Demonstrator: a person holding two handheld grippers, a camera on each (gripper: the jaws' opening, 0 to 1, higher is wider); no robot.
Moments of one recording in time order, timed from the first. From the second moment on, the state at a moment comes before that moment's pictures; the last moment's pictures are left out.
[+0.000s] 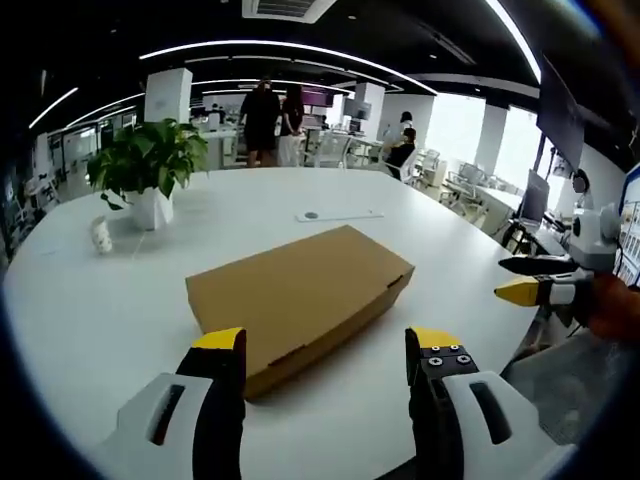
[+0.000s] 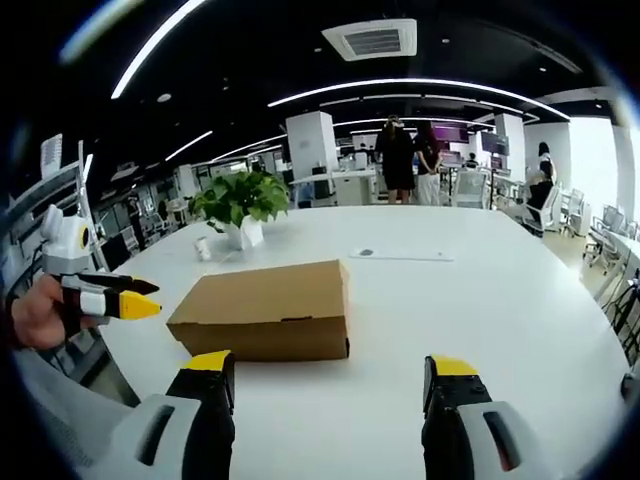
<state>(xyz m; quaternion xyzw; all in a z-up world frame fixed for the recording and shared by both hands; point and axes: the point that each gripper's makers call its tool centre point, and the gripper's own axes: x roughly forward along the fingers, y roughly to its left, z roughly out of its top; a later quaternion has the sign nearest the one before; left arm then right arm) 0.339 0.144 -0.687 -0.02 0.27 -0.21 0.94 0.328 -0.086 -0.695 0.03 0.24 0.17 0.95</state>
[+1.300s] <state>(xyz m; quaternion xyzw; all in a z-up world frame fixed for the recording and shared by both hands) 0.339 0.144 -0.686 -0.03 0.27 -0.21 0.94 0.324 -0.077 -0.702 0.02 0.25 0.19 0.95</state>
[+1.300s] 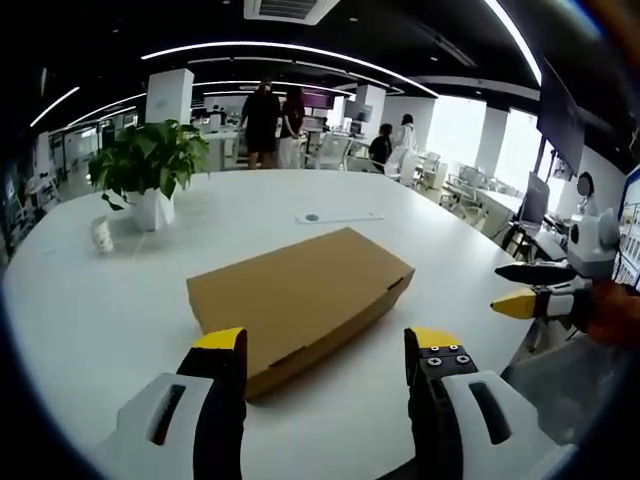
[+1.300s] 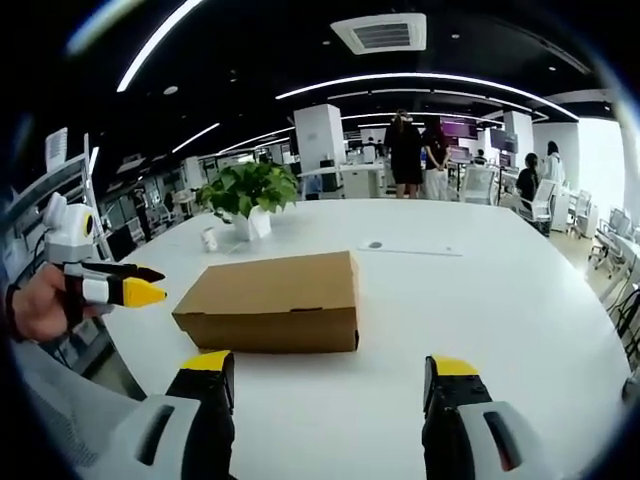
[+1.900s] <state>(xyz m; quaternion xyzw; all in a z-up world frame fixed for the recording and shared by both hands) 0.341 0.145 -0.684 -0.03 0.27 -0.21 0.94 0.323 -0.076 -0.702 0.01 0.26 0.19 0.95</state>
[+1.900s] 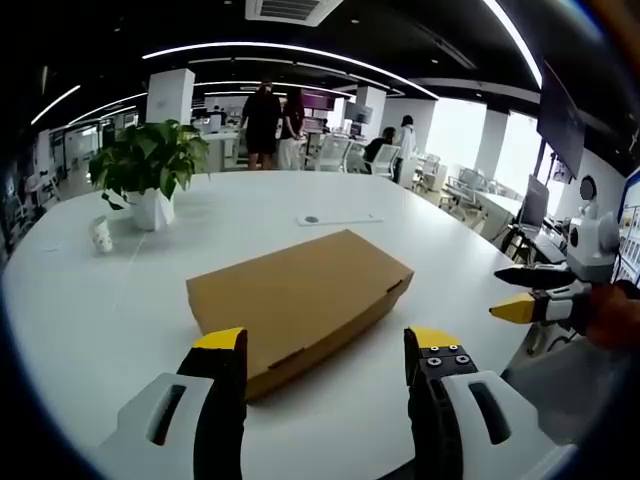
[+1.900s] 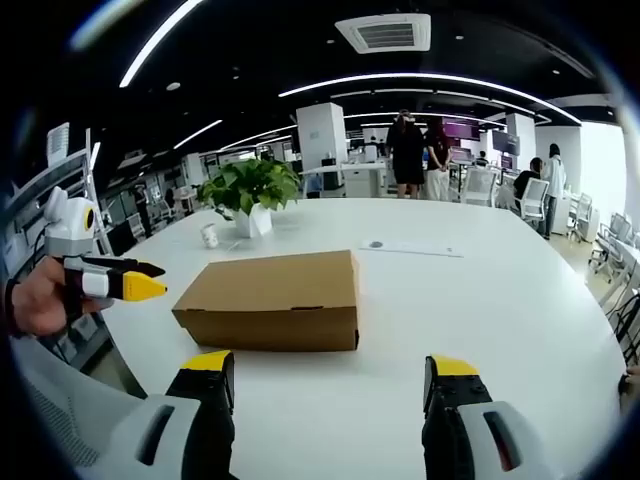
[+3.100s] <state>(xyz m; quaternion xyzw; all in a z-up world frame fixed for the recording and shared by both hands) 0.343 0.146 -0.688 -0.05 0.28 -0.20 0.94 0.323 -0.064 -0.712 0.04 0.27 0.20 0.94</state>
